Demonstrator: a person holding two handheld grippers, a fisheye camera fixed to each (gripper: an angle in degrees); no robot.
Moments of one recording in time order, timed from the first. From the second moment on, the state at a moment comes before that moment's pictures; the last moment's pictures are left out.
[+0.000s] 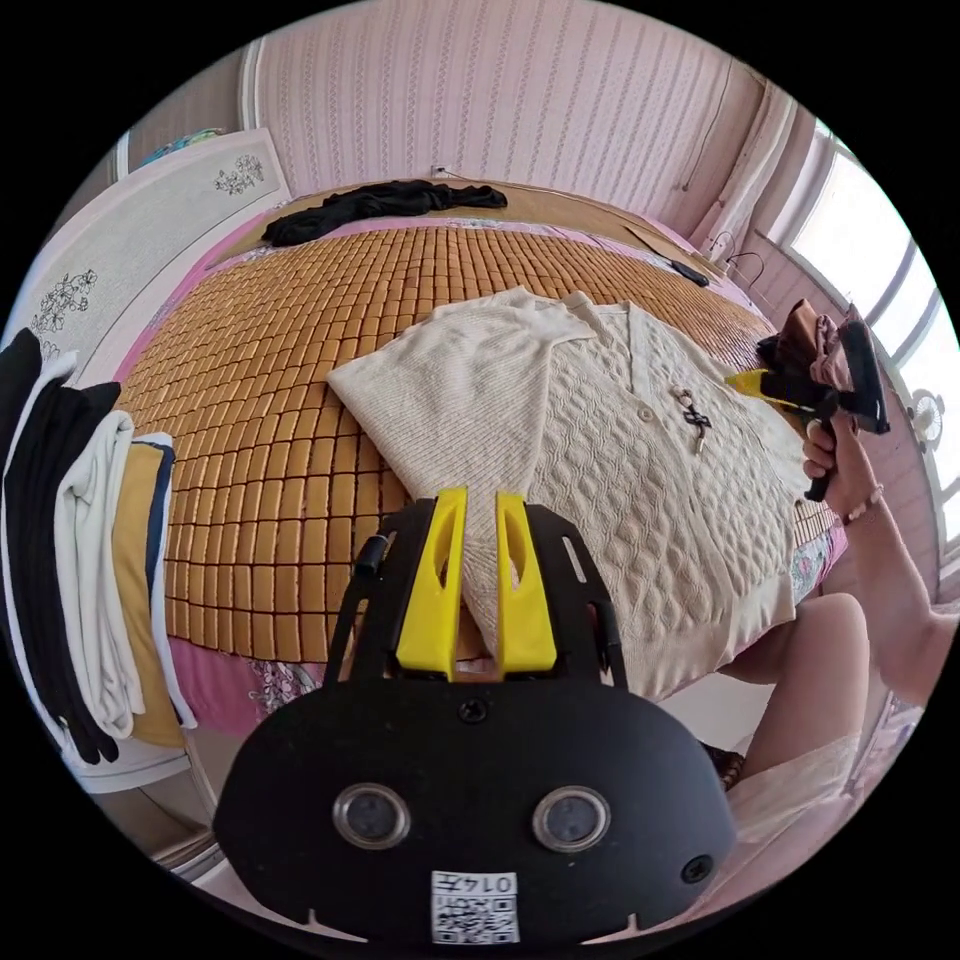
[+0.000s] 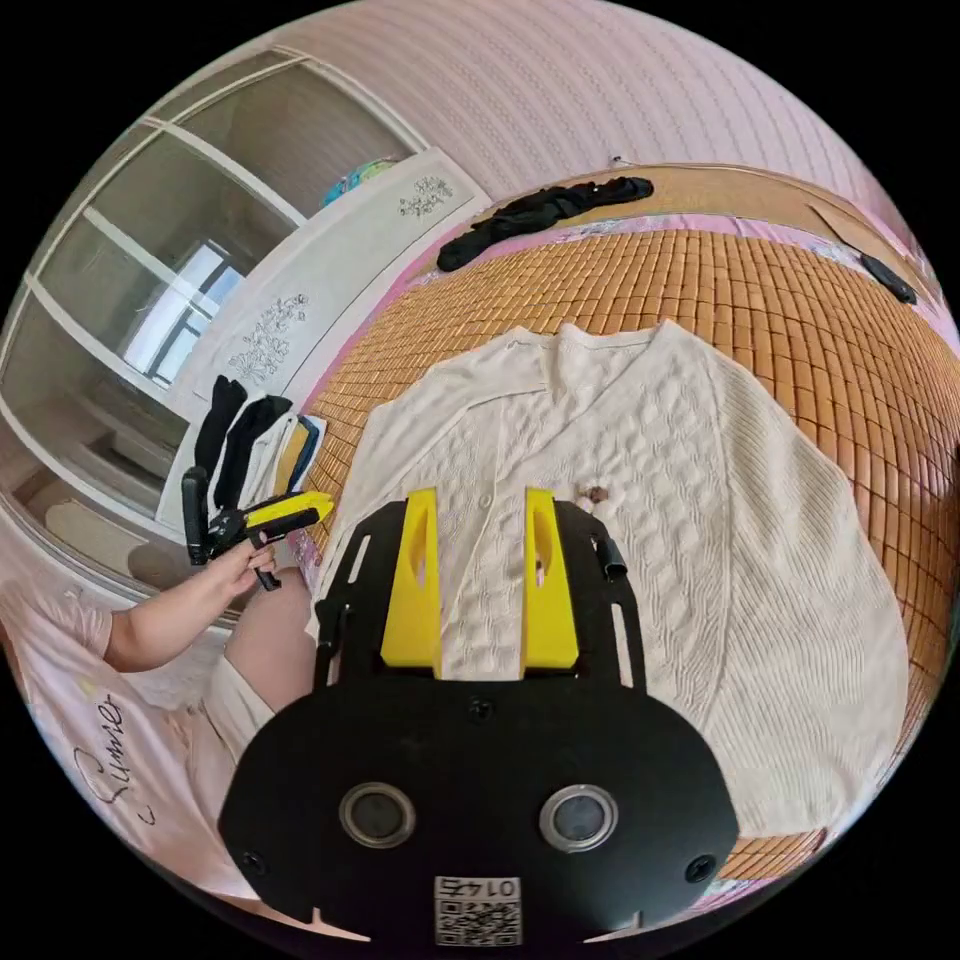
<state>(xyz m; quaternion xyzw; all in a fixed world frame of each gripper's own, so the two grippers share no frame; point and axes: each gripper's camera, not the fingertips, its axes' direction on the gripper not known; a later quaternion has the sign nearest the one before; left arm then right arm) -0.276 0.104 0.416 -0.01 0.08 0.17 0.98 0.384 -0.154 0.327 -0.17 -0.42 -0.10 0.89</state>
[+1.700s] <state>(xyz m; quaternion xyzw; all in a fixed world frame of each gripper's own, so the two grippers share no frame) -0.419 0.124 0.329 0.05 0.18 0.21 0.96 0.151 -0.142 0.333 -0.26 -0.09 -0.20 0.94</state>
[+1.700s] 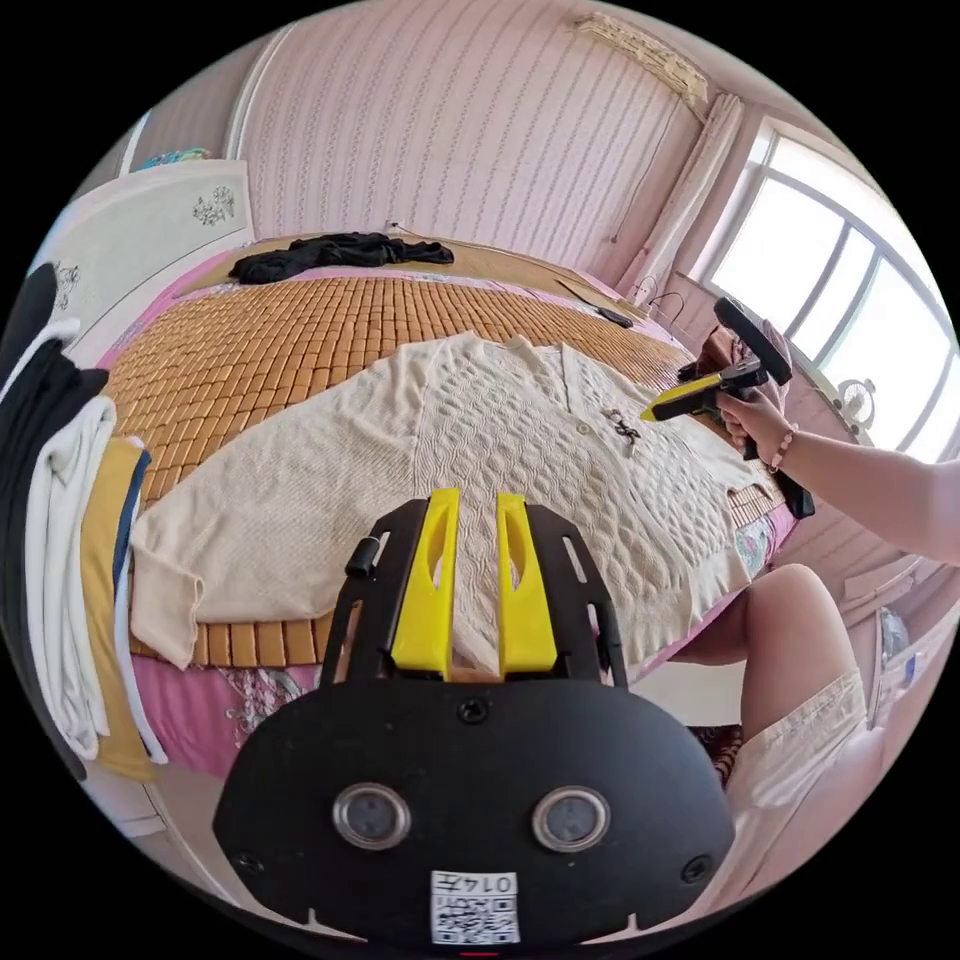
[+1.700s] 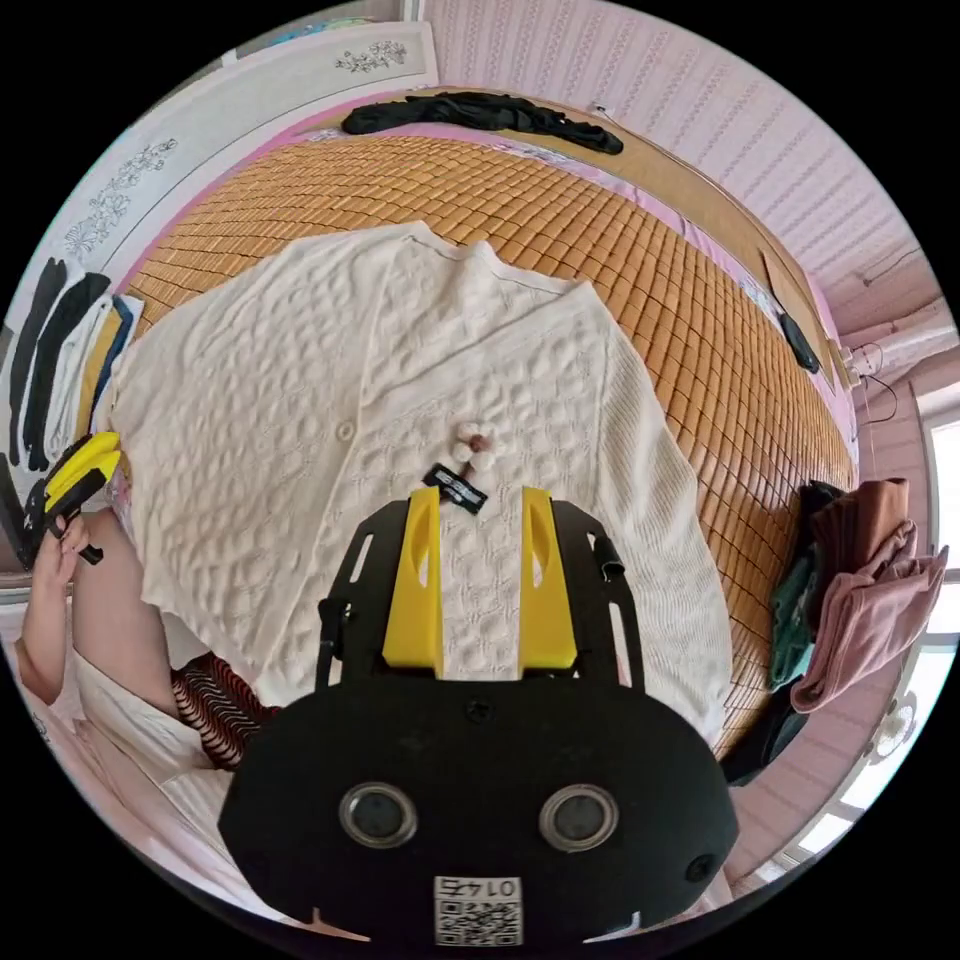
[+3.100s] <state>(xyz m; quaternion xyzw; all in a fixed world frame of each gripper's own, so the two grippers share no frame) -0.318 0.175 0.356 -0.09 0.25 0.33 0.91 0.170 0.026 0.309 -0.34 -0.19 -0.21 0.90</state>
